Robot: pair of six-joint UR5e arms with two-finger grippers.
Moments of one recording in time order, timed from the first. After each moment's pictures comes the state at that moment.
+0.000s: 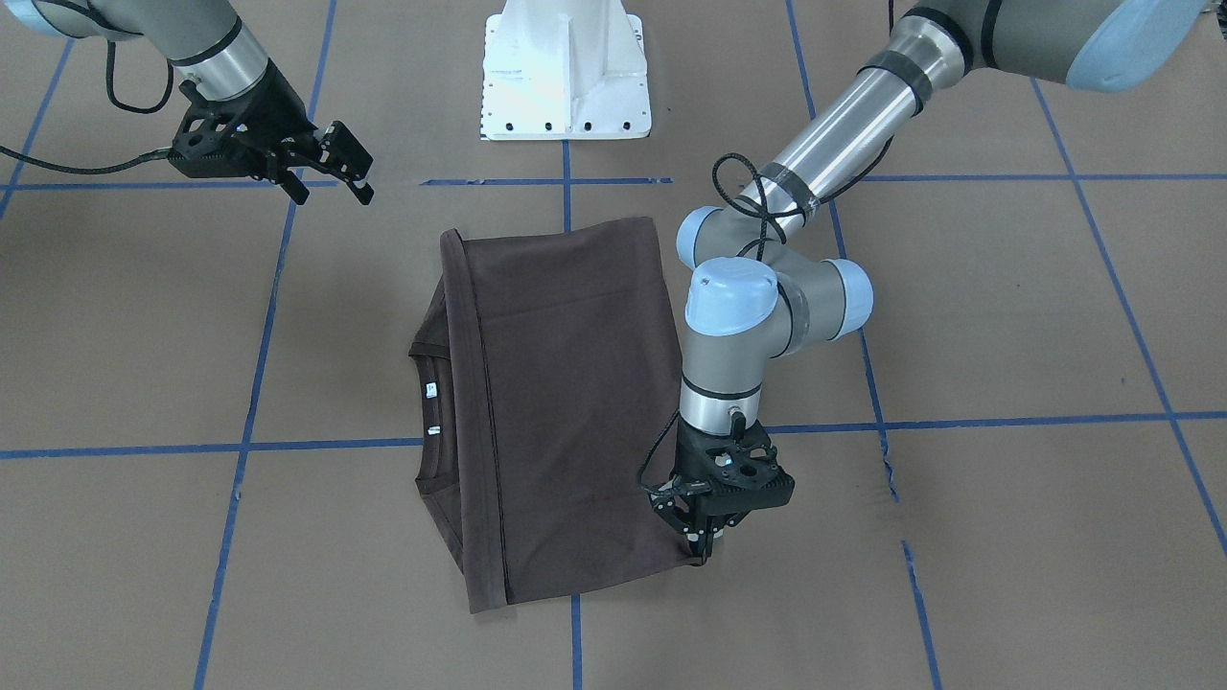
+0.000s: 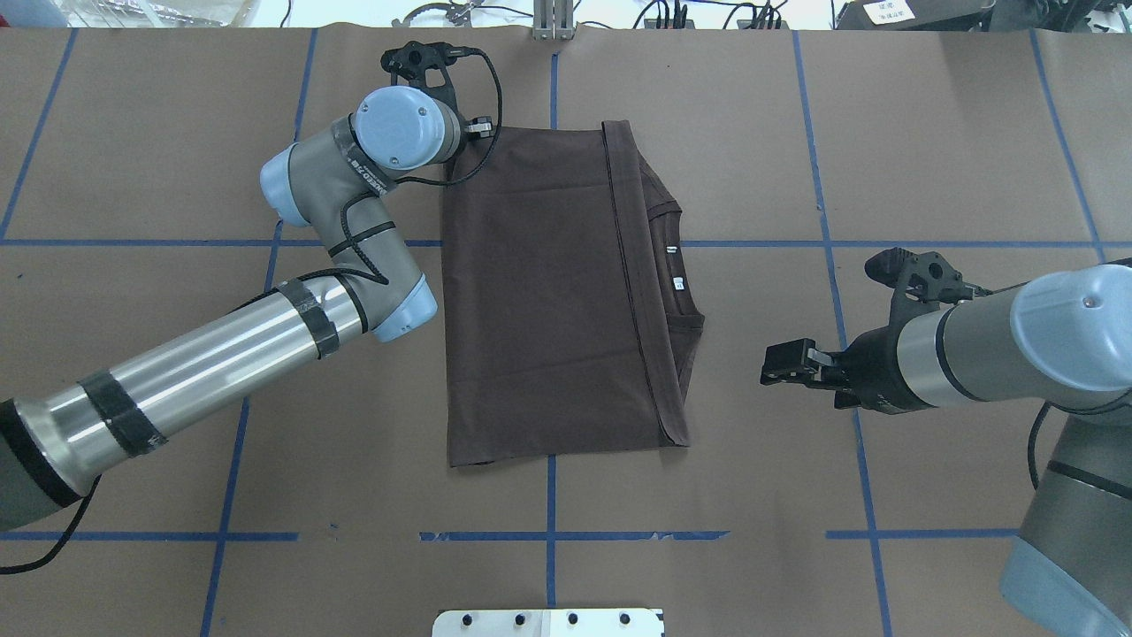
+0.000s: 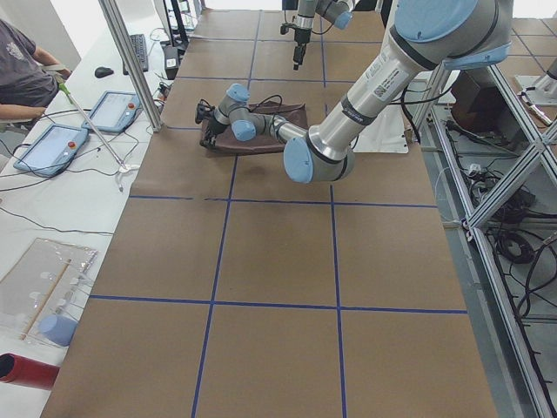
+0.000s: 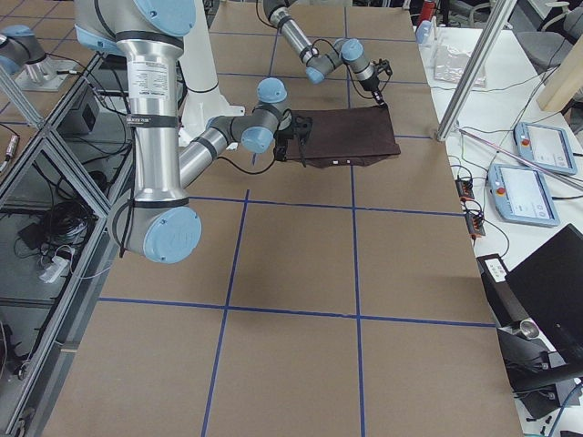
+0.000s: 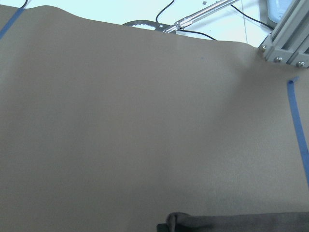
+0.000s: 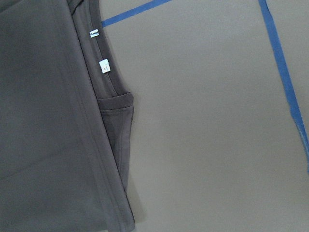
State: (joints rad) left arm -0.71 -2.52 -0.91 -2.28 -1.49 -1.23; right arm 0.57 -1.54 2.16 -1.19 1.93 1.51
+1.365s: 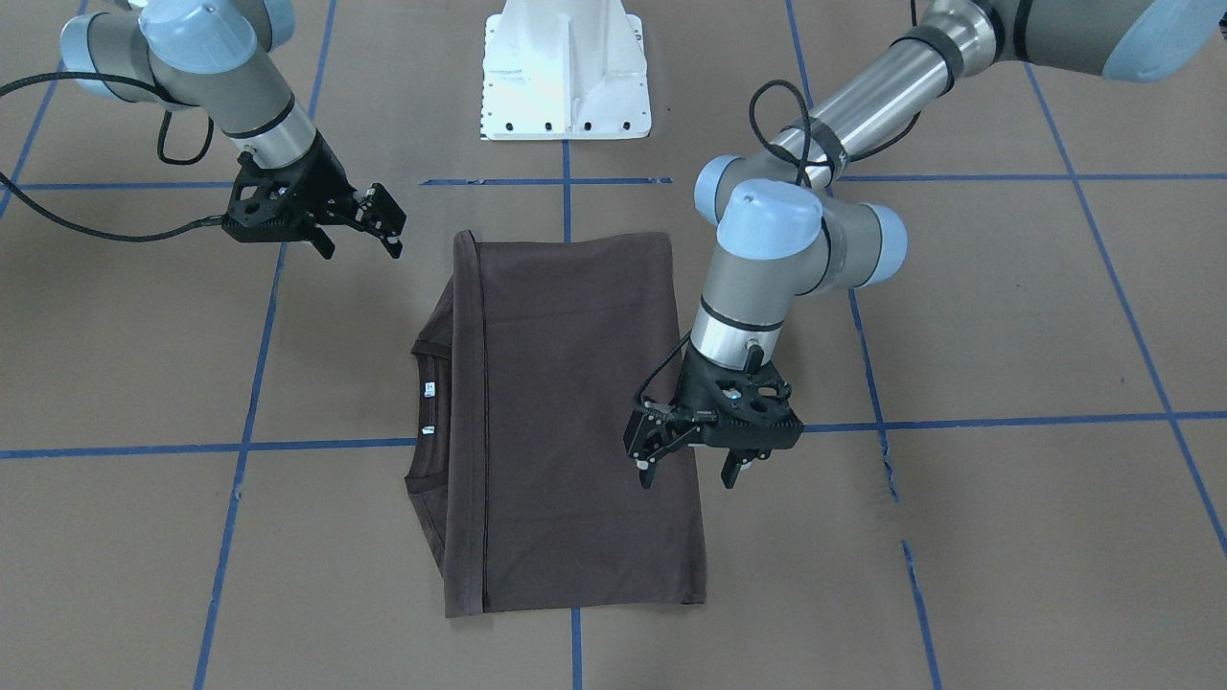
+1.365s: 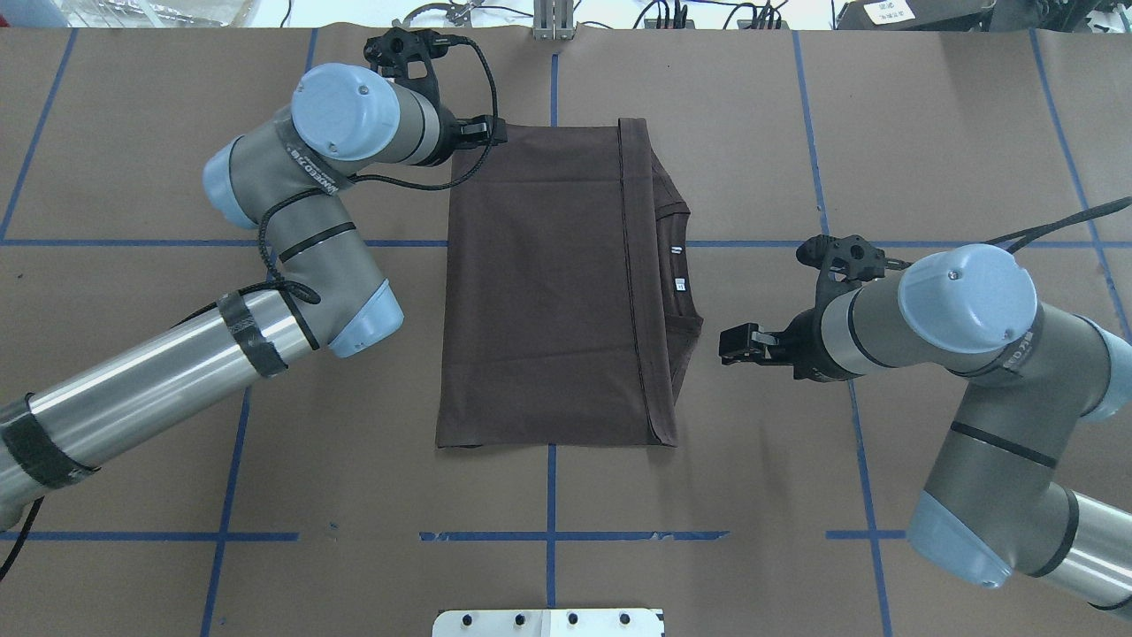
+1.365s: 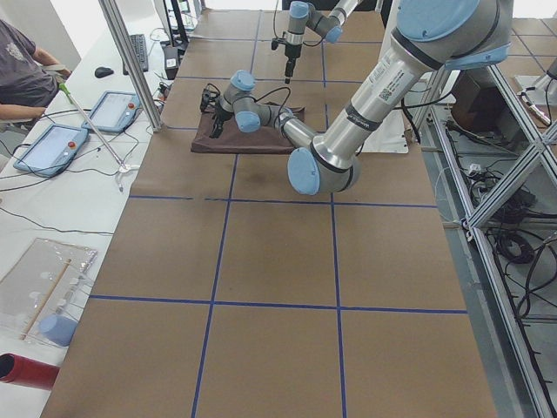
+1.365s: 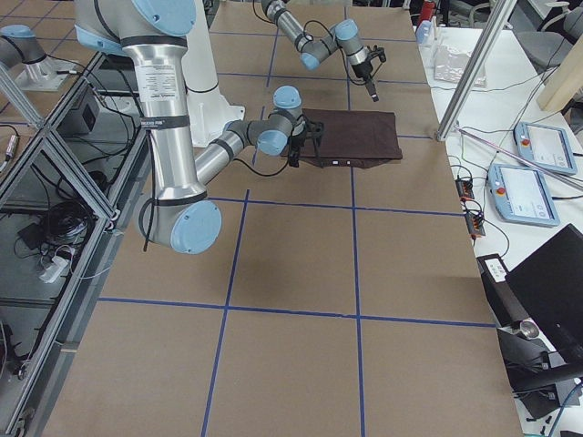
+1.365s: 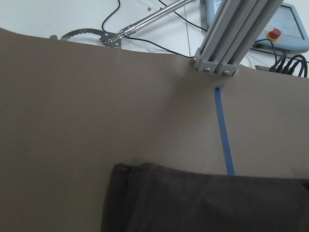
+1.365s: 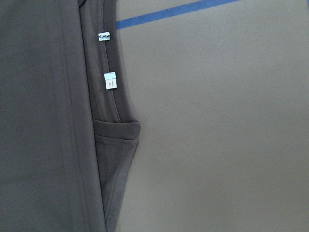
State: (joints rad) left arm -0.72 -2.33 -1.35 -2.13 -1.65 -1.20; right arm 0.57 -1.38 1.95 -1.23 1.90 1.36
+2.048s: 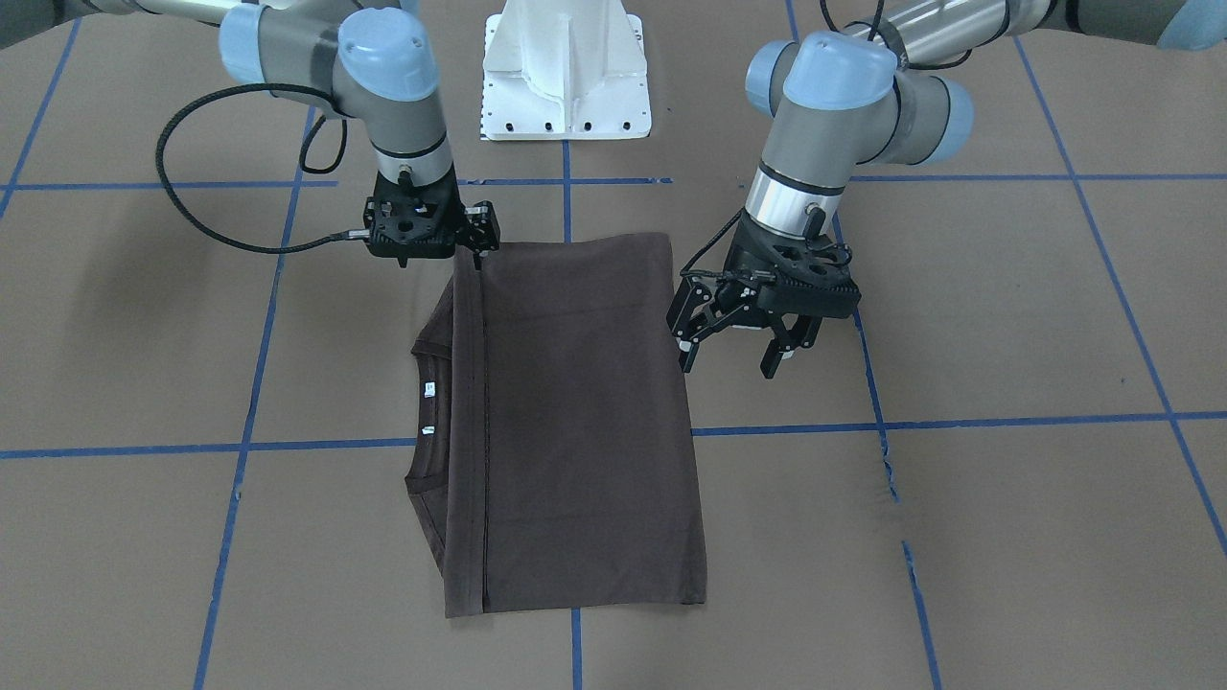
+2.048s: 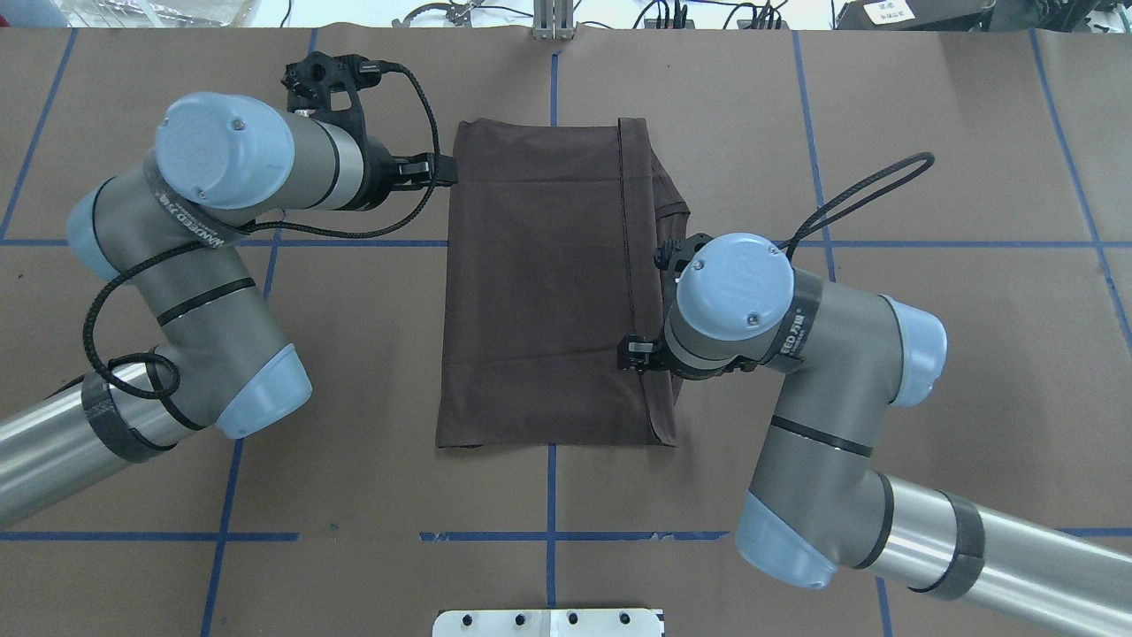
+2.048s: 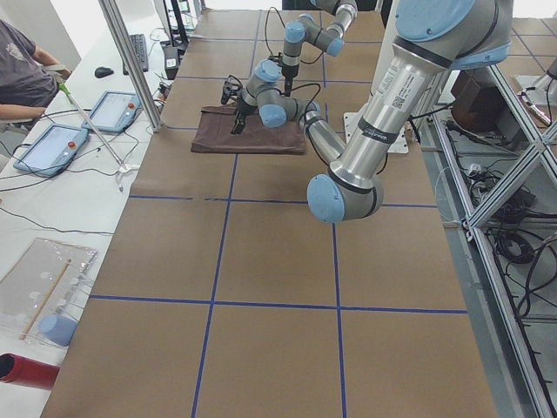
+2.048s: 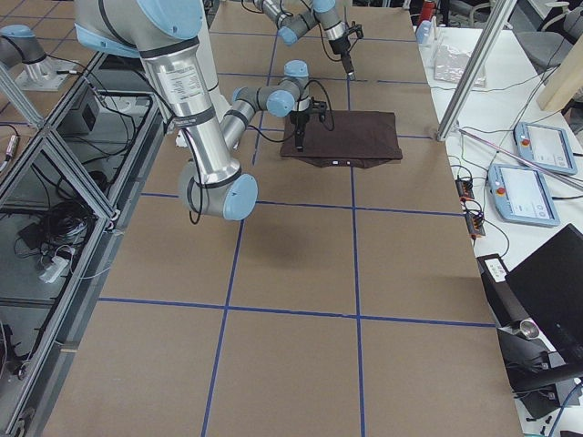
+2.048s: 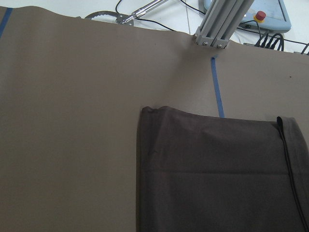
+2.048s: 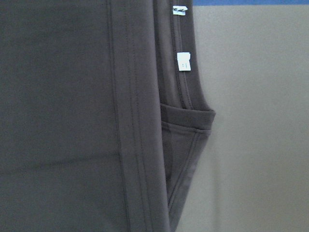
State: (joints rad) left arm -0.70 -2.12 -1.73 -1.97 -1.68 -1.20; right arm 0.46 -1.03 1.83 -1.68 1.80 1.25
